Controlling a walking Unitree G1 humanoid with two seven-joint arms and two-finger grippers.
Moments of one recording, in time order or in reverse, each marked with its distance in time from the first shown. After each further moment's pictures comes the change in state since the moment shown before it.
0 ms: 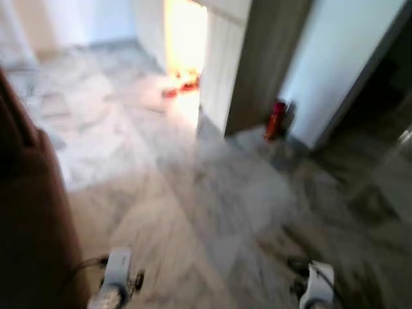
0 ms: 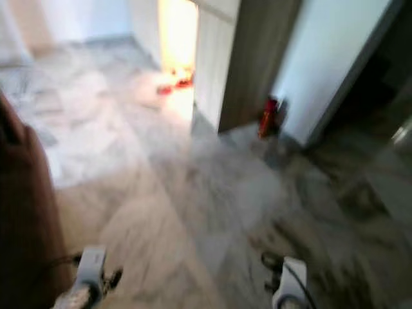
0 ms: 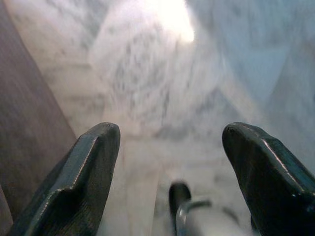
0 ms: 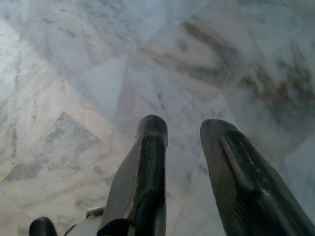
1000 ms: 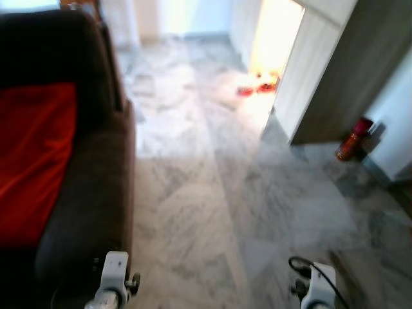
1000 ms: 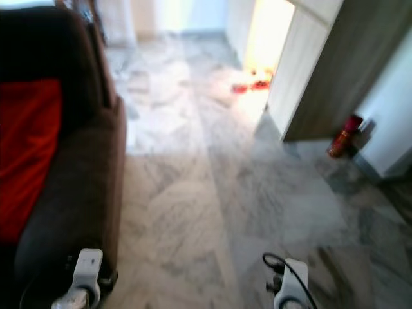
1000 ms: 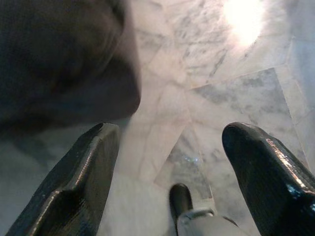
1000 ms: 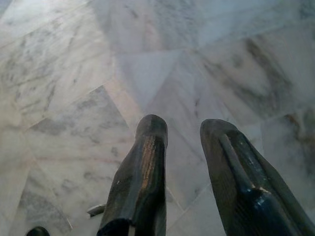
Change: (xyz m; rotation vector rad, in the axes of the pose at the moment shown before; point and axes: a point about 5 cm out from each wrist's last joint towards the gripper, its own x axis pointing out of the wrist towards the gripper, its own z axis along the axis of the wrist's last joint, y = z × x) left arm 0.000 0.003 0.002 0.000 -0.013 0.024; right arm -0.001 -0.006 0.000 0.004 -0.001 -0.016
